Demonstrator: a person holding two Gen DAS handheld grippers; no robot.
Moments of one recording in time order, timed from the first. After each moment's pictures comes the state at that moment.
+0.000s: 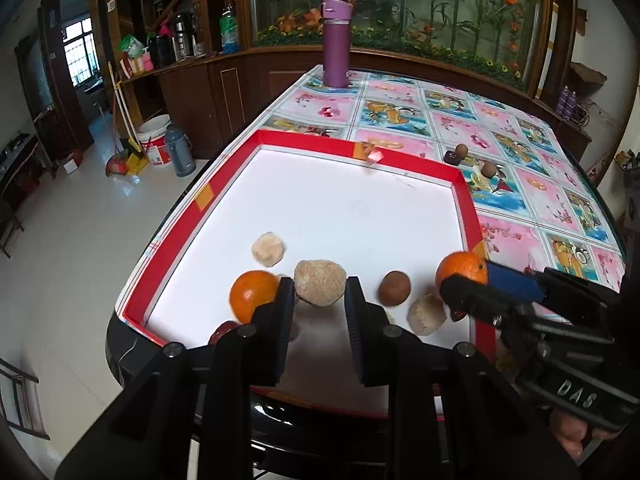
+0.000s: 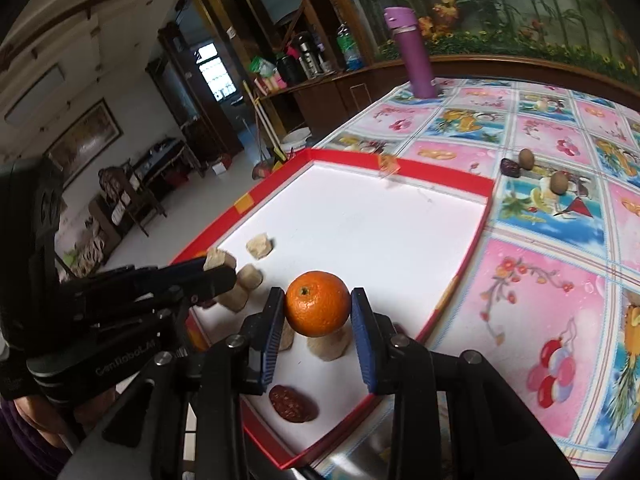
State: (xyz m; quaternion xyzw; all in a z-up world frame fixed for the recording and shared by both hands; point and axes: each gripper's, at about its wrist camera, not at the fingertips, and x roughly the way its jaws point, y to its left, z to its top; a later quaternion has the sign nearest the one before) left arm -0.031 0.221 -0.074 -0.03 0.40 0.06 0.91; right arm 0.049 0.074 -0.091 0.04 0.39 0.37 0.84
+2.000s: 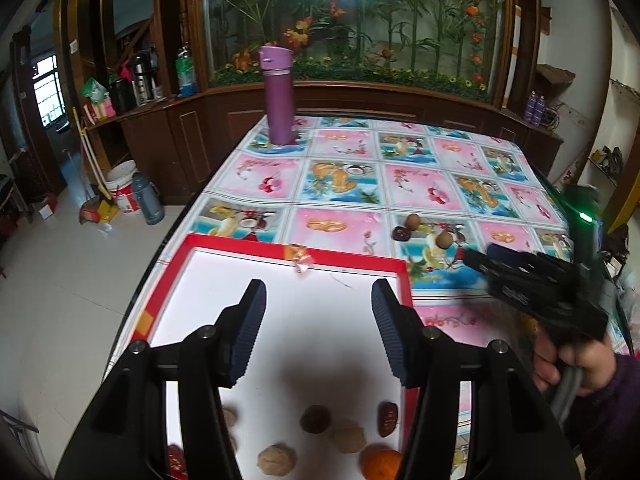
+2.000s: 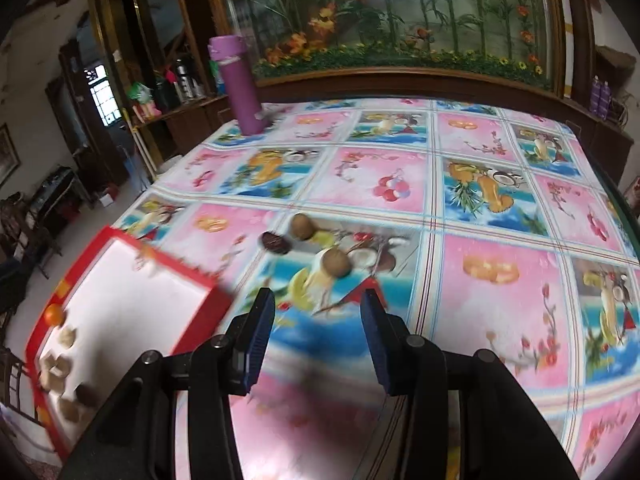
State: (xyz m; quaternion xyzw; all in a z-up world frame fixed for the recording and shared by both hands) left arm 0.049 0.174 -0.017 0.00 0.36 0.00 0.93; right arm 0.186 -0.031 -0.095 0.02 0.38 0.16 0.91
